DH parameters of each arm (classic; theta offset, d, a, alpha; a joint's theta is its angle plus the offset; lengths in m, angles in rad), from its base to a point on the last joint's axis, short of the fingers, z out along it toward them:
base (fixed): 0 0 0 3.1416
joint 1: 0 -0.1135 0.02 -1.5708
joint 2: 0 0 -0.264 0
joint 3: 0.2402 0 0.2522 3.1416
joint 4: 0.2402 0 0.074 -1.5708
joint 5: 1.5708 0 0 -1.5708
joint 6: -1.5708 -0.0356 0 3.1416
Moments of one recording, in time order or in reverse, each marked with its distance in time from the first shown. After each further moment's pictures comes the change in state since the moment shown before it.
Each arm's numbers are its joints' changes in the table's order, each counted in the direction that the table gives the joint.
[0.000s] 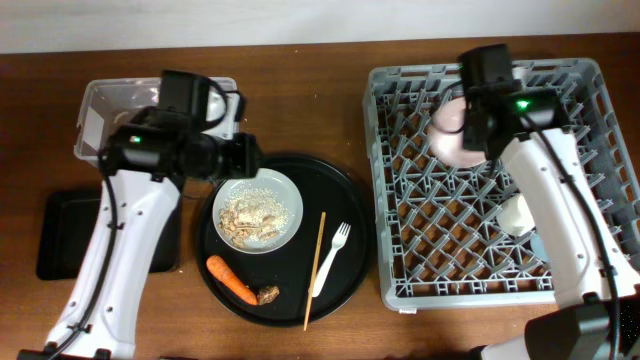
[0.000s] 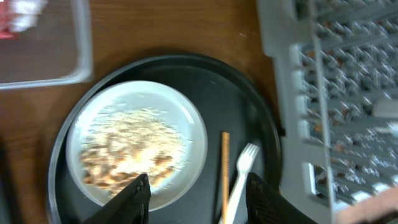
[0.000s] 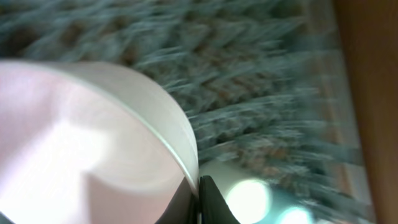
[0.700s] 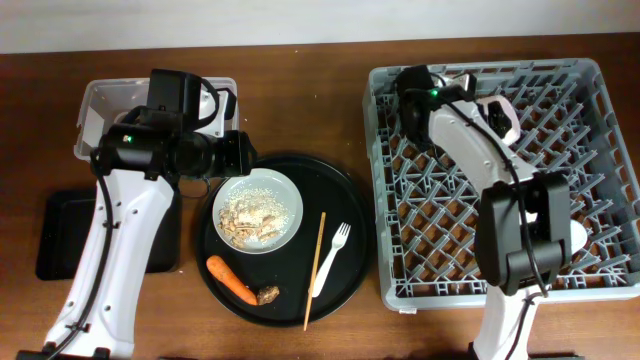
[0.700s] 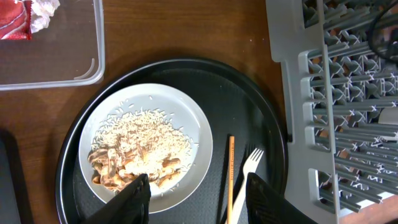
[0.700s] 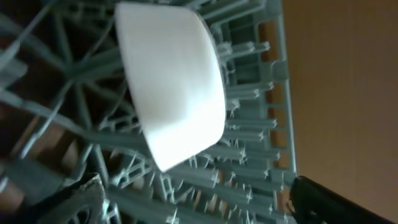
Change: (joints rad) left arm -0.025 0.000 0.000 -0.003 -0.005 0.000; right arm -0.101 -0.441 0.019 -0.115 0.380 0.015
